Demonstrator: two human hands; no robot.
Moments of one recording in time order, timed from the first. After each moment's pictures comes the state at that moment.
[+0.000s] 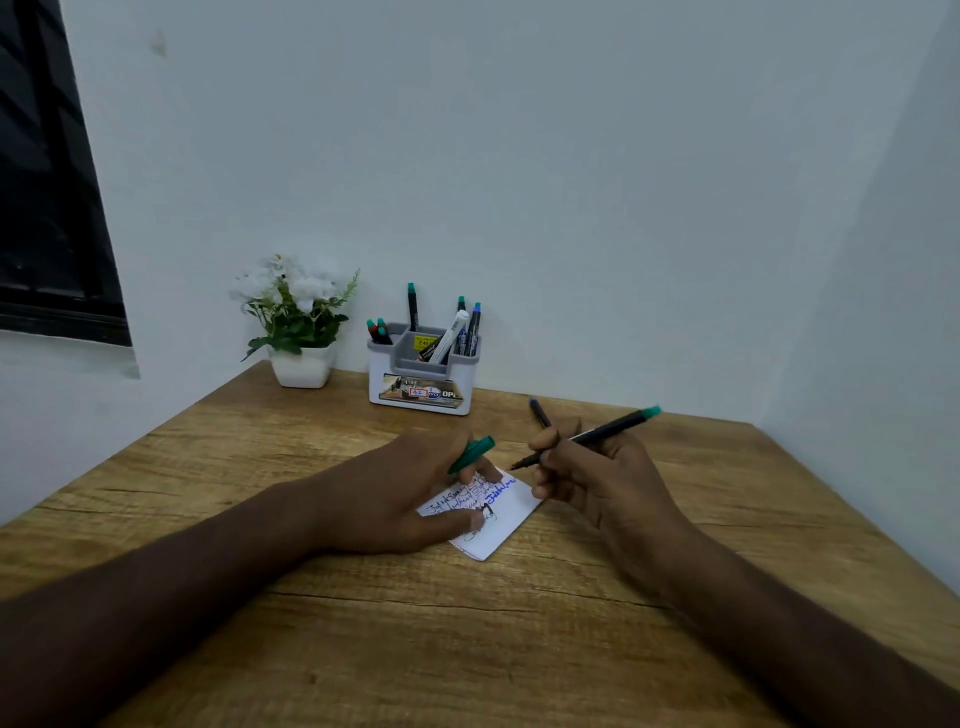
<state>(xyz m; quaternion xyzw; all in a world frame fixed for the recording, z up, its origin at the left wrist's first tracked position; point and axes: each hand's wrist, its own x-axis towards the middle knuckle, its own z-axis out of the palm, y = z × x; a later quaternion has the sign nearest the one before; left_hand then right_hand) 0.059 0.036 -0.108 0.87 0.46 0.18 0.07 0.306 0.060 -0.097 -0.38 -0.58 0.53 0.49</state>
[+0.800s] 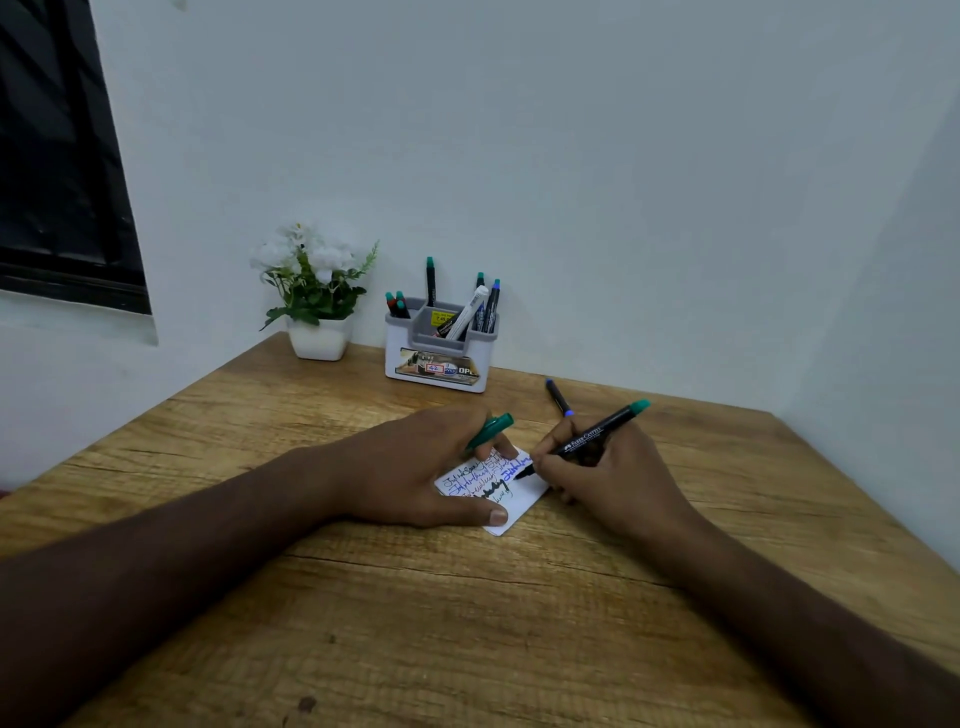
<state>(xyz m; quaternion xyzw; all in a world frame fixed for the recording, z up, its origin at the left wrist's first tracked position) 0.059 0.036 -0.106 0.87 0.47 0.15 0.06 0.306 0.058 -0.098 -0.46 -0.77 0.27 0.36</state>
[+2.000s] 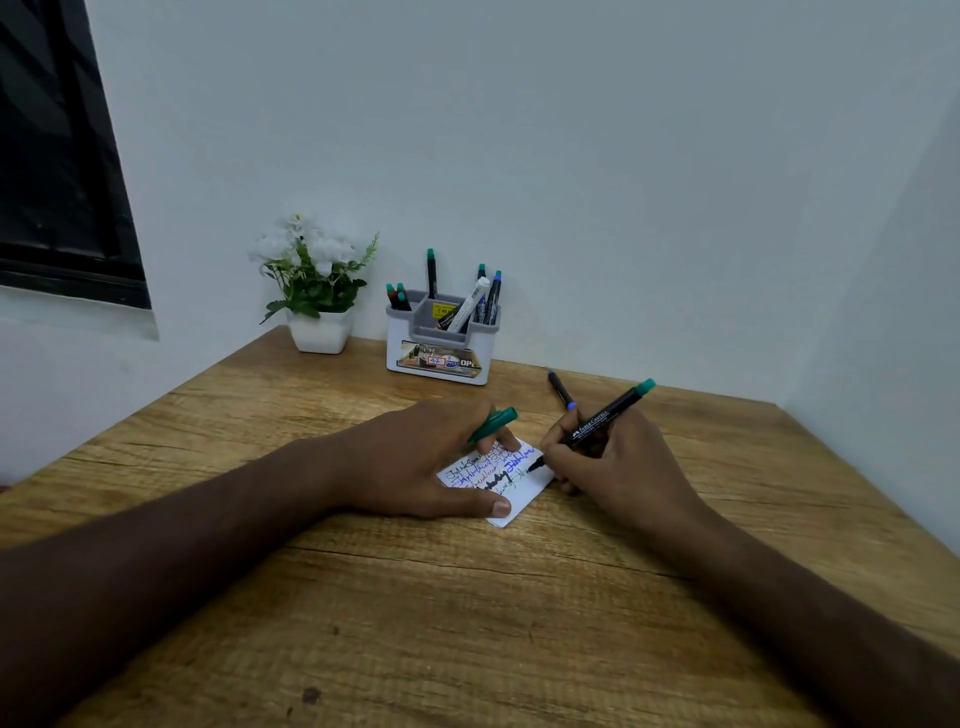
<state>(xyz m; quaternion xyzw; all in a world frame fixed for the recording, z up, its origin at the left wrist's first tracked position) 0.062 0.034 -0.102 0.87 0.45 0.18 0.08 0.304 0.057 -0.096 -0.47 -0.77 0.24 0.35</state>
